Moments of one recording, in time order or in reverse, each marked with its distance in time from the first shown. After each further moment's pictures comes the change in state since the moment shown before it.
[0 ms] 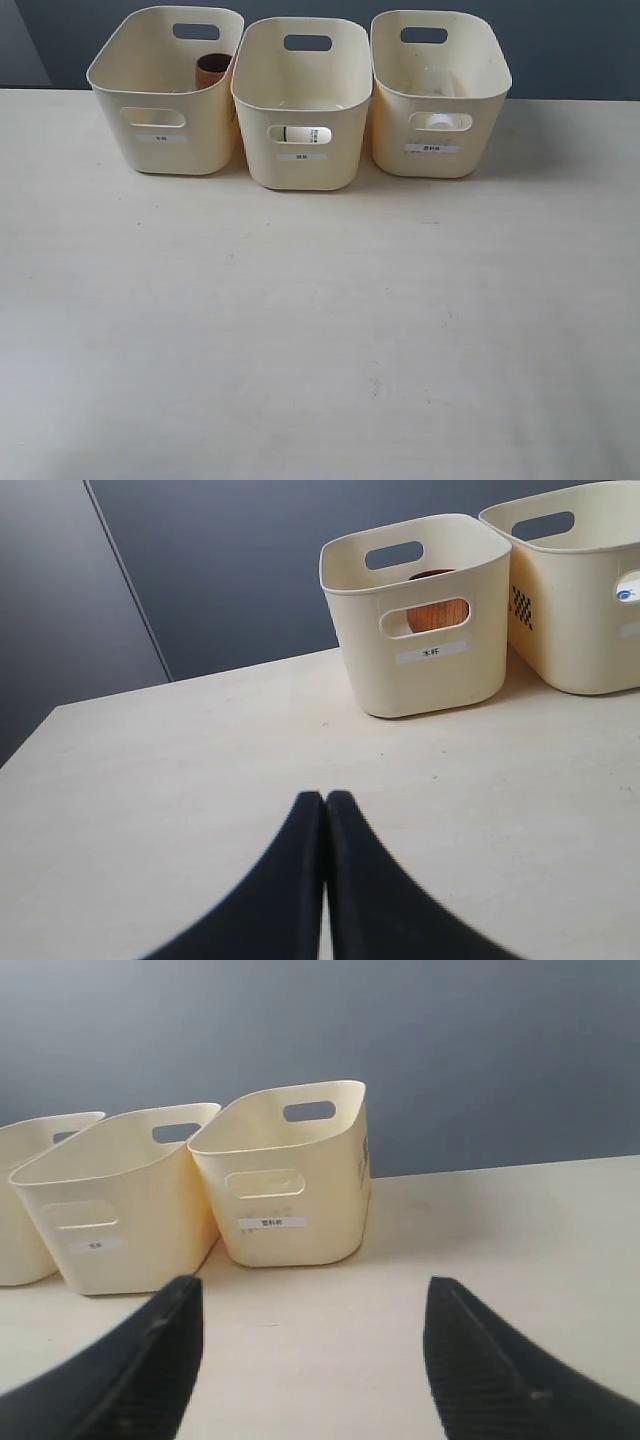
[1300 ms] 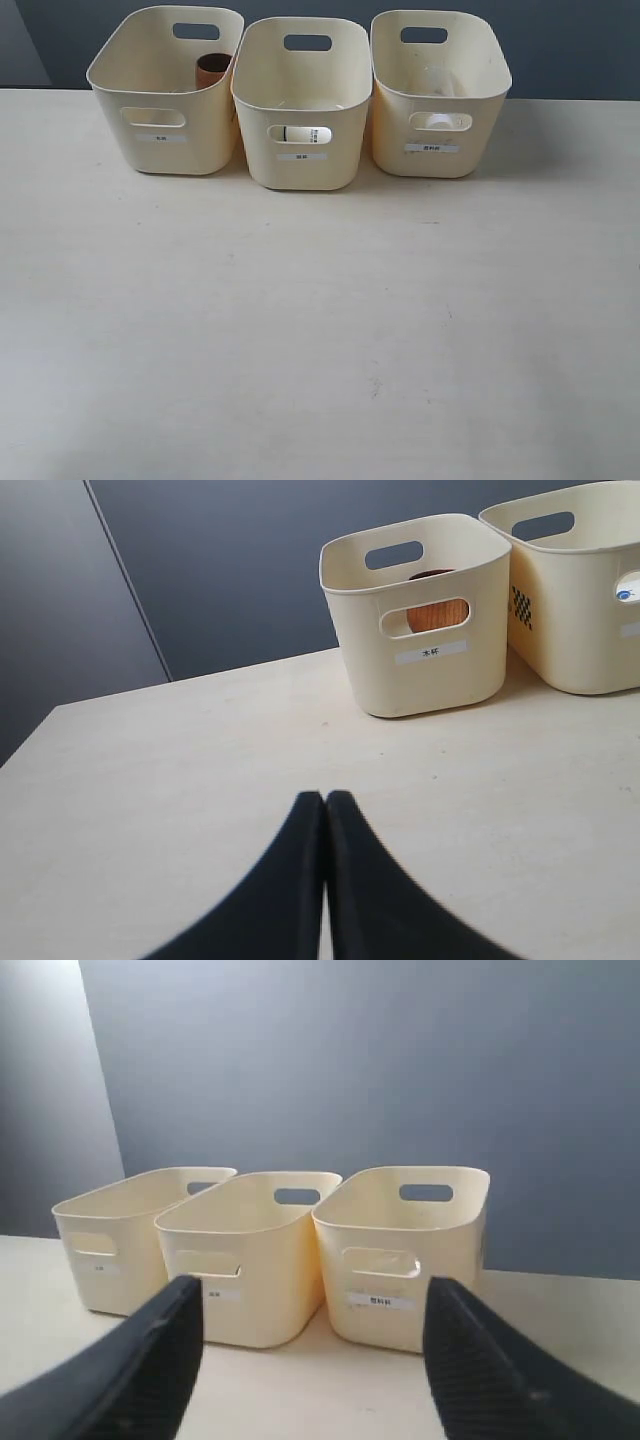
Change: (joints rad) left arm 0.000 0.000 0.000 0.000 0.000 0.000; right arm 0.124 0.001 -0.006 -0.149 -0.177 0.084
